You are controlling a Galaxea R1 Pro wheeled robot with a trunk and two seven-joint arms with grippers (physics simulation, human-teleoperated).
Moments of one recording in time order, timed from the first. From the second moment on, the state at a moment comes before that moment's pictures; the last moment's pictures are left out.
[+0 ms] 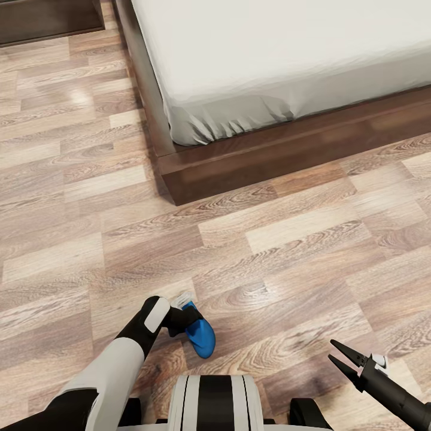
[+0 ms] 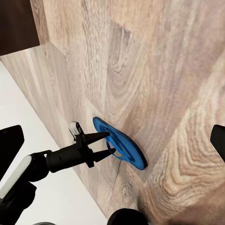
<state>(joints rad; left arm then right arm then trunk) -0.82 -0.17 0.12 -0.50 0.58 0.77 0.22 -0.15 -0.34 -0.36 -0.93 -0.81 0.76 1.06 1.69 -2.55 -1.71</state>
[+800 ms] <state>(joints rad) -0.82 -0.17 0.10 -0.50 0.57 0.79 0.22 -0.15 -0.34 -0.35 -0.93 -0.80 0.76 1.05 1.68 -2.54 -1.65</state>
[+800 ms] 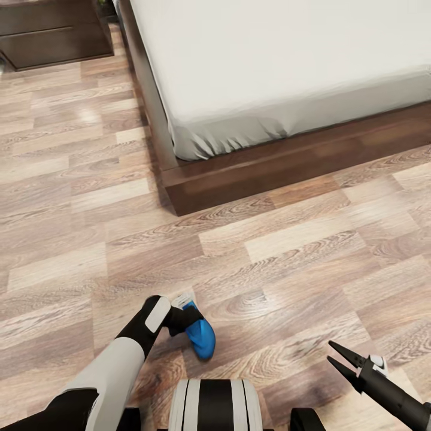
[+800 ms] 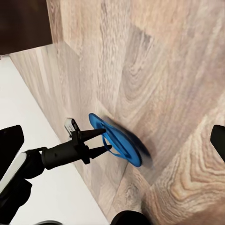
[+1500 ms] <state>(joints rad) -0.82 -0.17 0.13 -0.52 0.58 0.79 0.21 -0.15 -0.34 -0.34 -0.85 -0.79 0.76 1.03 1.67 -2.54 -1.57</state>
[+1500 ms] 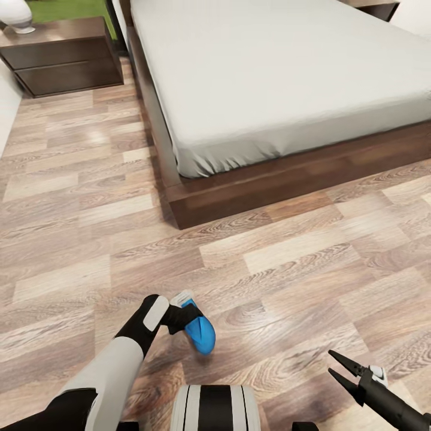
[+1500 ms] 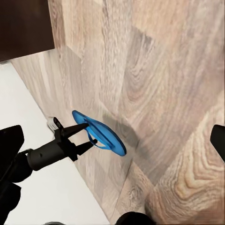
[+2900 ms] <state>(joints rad) -0.48 -0.03 0.13 -1.03 0.58 0.92 0.00 -0.15 -0.34 -0.34 -0.81 -0.80 0.75 1.02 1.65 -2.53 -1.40</state>
